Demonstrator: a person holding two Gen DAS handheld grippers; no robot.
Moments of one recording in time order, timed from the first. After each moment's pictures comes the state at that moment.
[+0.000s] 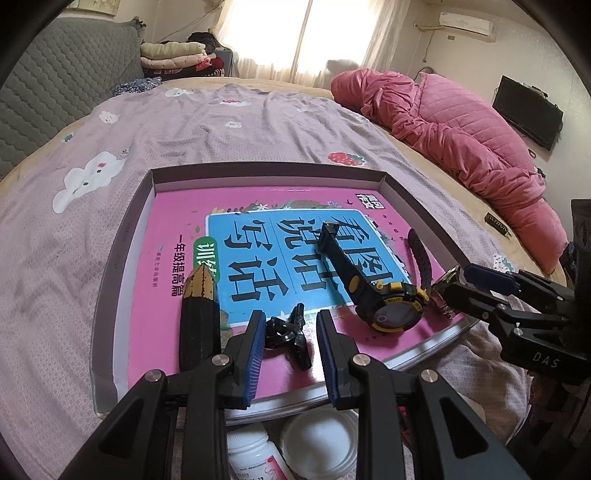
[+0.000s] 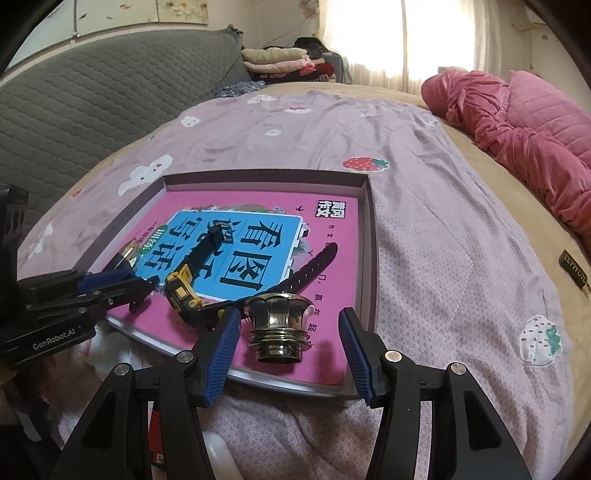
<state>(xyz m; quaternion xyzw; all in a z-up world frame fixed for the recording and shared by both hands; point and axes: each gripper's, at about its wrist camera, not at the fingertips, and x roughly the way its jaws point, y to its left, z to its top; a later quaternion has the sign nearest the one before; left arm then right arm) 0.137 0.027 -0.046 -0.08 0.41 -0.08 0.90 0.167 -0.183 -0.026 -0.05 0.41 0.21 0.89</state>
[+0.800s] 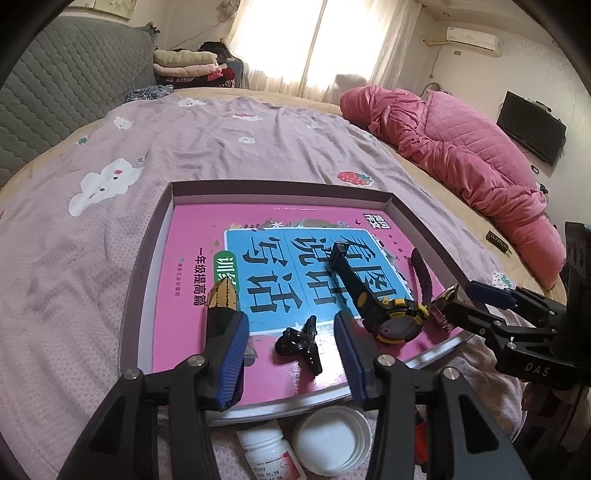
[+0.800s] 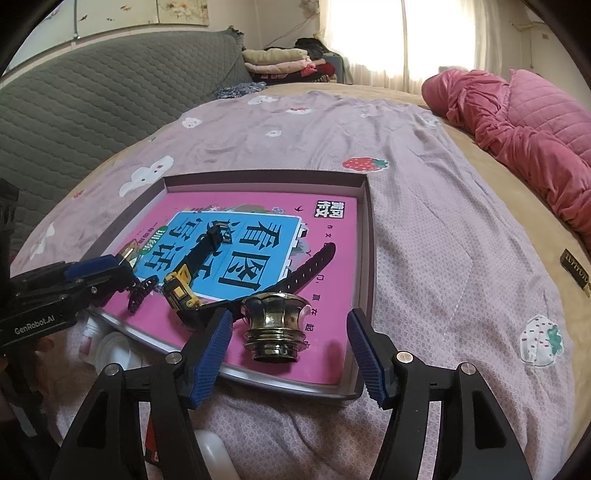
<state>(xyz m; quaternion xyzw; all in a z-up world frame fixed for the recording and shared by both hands) 0.131 0.045 -0.034 -0.09 0.39 -0.06 0.91 0.168 -0.185 -0.027 -0.04 0.41 0.21 0.89</state>
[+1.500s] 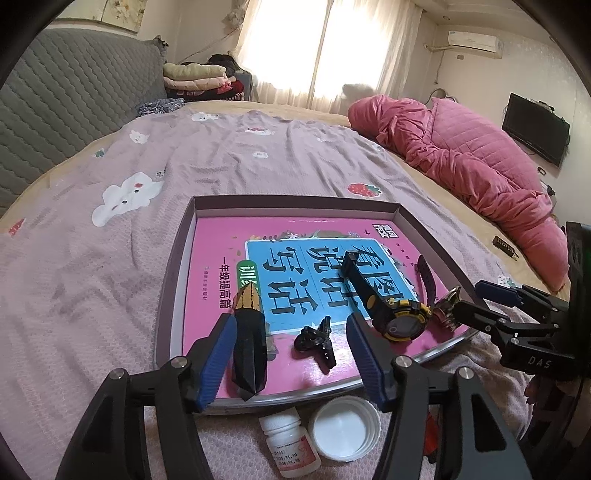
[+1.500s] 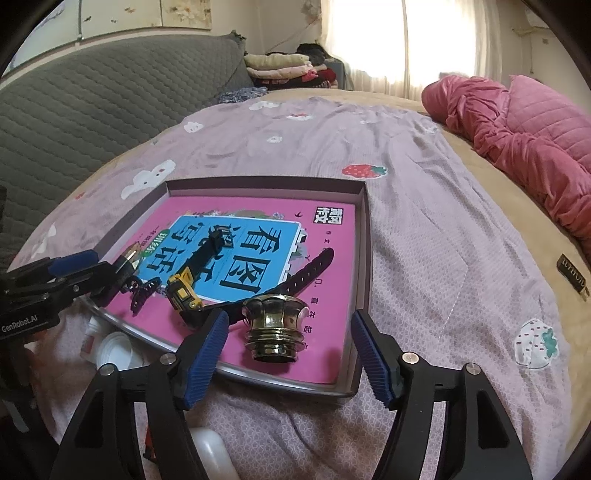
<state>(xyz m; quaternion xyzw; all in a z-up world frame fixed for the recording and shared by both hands) 0.117 0.054 -0.021 -0.08 0.37 -0.04 0.92 0.163 -0.188 -0.020 -0.05 0.40 0.22 0.89</state>
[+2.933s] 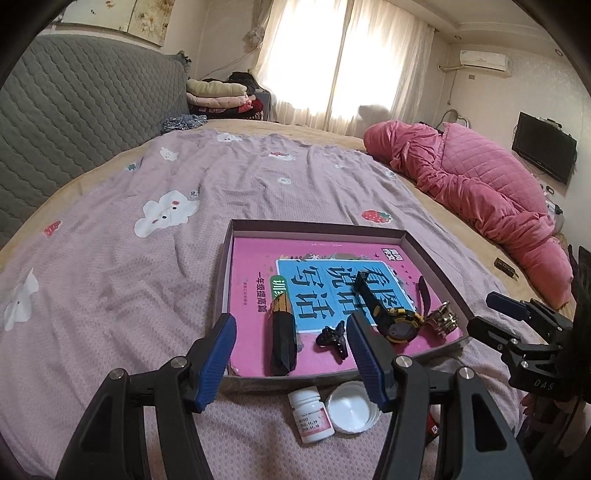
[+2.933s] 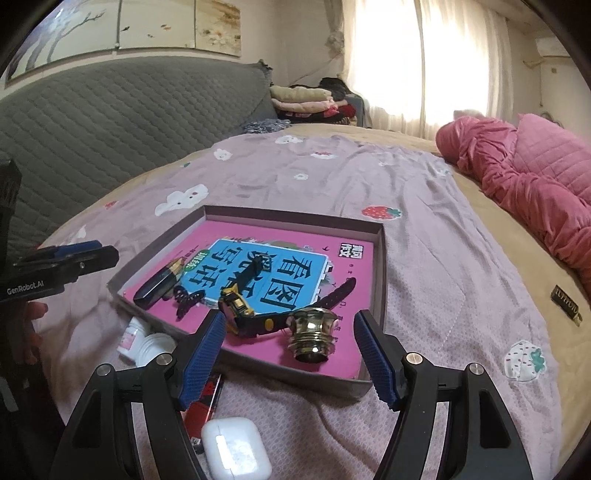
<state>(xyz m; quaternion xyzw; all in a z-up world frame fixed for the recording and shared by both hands) 0.079 0.079 0.011 -0.09 0.34 -0.01 0.94 0.117 -0.184 0.011 -0.06 0.33 0.25 0.91</state>
